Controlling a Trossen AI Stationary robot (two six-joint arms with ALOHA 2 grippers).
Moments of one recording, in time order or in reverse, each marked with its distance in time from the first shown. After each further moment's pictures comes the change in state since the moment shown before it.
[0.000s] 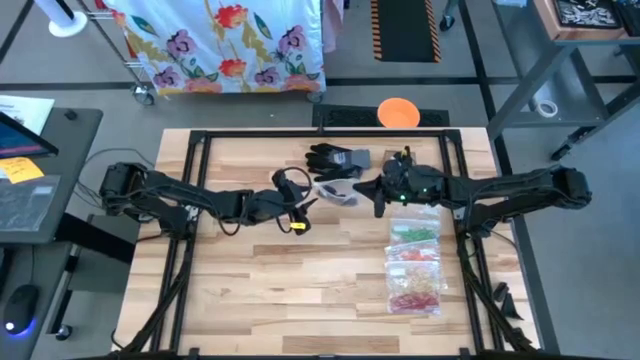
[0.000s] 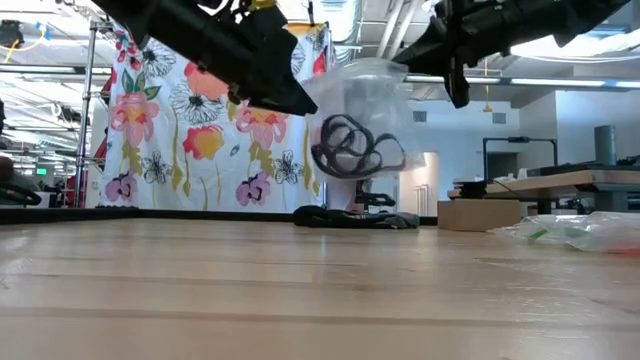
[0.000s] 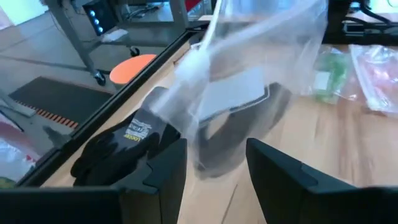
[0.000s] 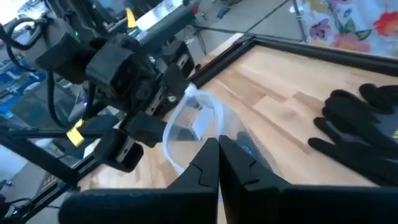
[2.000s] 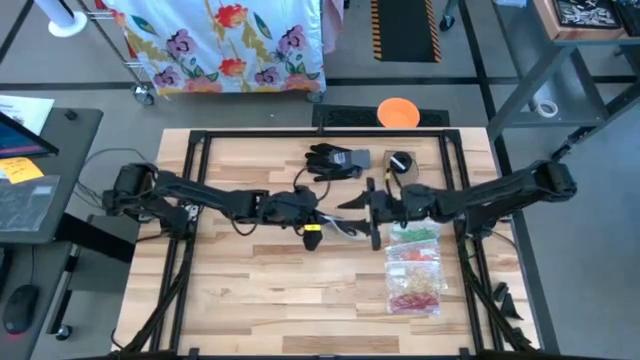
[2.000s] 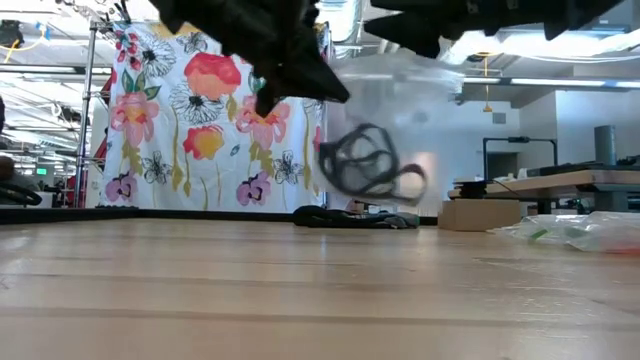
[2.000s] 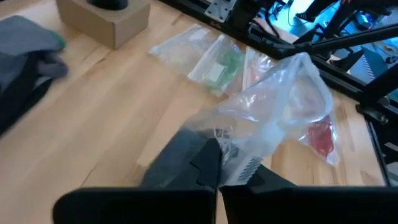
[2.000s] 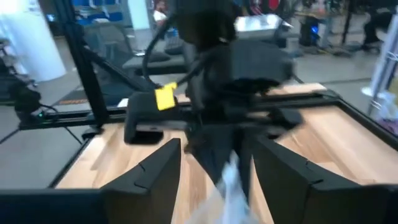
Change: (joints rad) left arm -0.017 0.106 0.207 -0.188 0.360 -0.419; right arm 0.179 0.156 0.038 0.246 -0.078 -0.489
